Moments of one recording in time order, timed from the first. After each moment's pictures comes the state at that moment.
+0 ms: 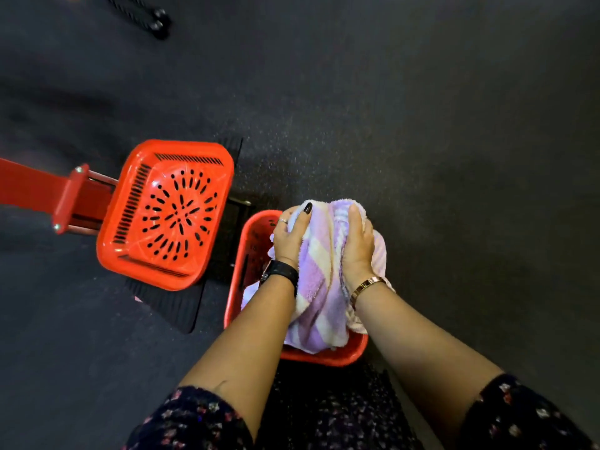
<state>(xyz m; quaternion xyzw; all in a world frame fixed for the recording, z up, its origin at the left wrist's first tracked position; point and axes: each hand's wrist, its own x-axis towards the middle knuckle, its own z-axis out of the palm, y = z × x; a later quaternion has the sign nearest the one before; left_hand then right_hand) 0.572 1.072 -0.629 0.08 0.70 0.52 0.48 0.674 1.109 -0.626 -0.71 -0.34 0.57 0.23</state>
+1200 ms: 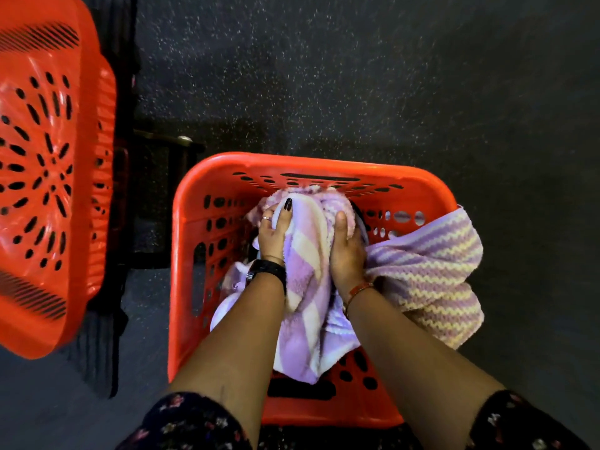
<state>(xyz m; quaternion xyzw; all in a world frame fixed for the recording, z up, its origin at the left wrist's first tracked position) 0.570 1.058 -0.952 0.06 0.77 0.41 0.49 0.689 1.063 -0.955 -0.75 -0.38 0.52 0.16</state>
